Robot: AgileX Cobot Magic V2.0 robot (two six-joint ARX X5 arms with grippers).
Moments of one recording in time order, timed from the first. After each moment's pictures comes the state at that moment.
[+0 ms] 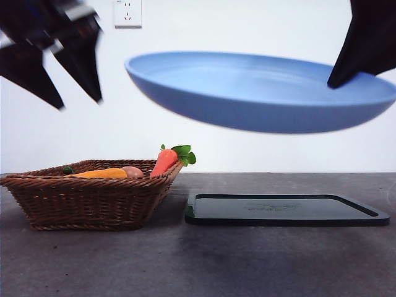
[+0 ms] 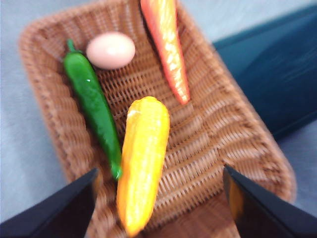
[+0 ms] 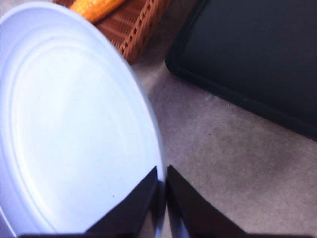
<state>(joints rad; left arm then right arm) -0.35 1.38 1.15 -0.64 0.10 0.07 0.34 1.02 0.88 -0.77 -0.51 0.09</state>
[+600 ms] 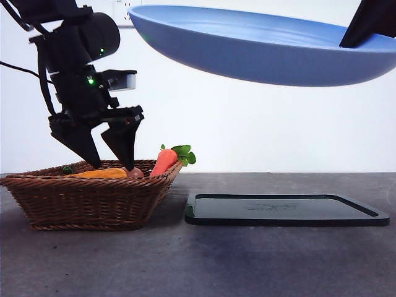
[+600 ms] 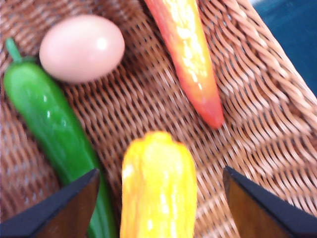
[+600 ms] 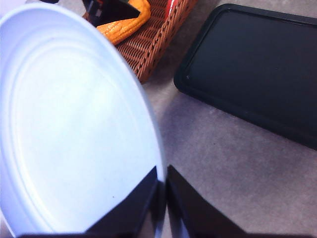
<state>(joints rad) -0.38 1.78 1.29 -0.52 0.05 0.16 0.34 0.89 0.88 -0.78 -0.51 0.14</state>
